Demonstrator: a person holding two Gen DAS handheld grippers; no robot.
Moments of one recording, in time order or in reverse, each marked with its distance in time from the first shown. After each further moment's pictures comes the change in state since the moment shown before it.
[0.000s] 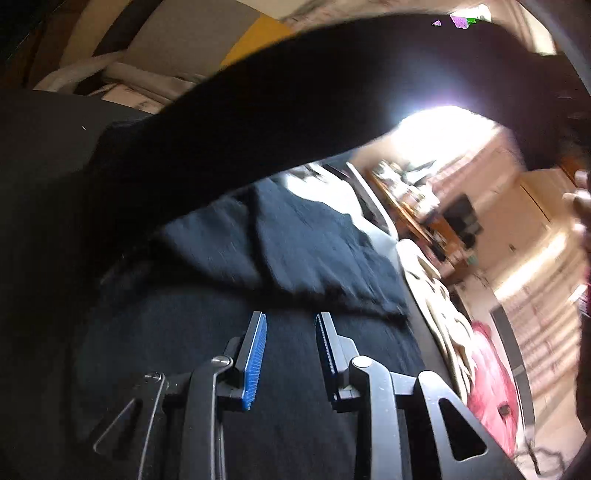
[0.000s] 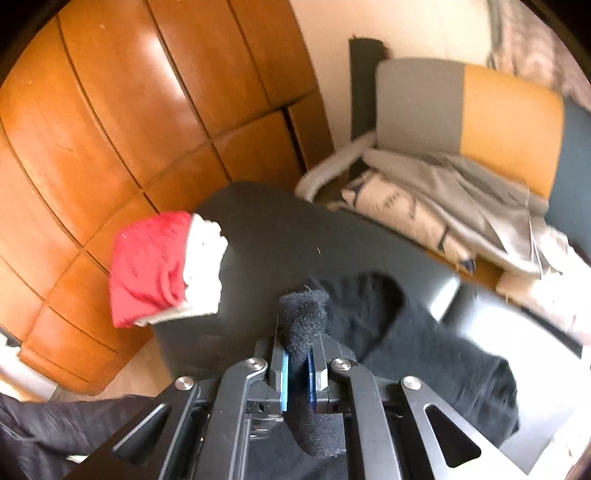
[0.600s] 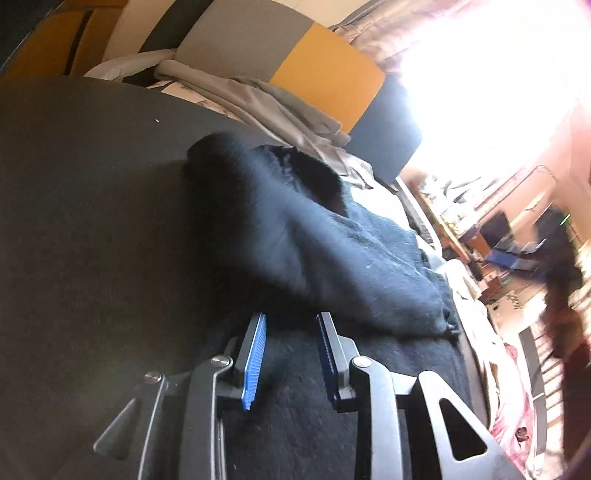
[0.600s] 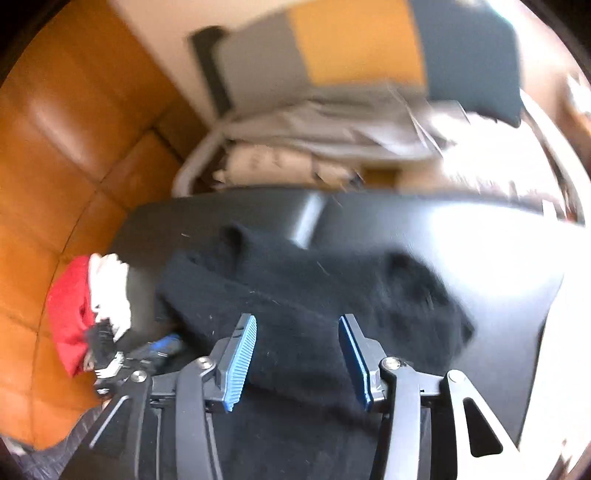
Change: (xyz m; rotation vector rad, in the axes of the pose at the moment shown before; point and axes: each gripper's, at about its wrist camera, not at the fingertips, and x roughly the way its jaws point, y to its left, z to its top) left arm -0.019 0.053 -0.004 -0.049 -0.018 0.113; right arm -0.009 -0.175 -0.127 0.495 0.036 -0.178
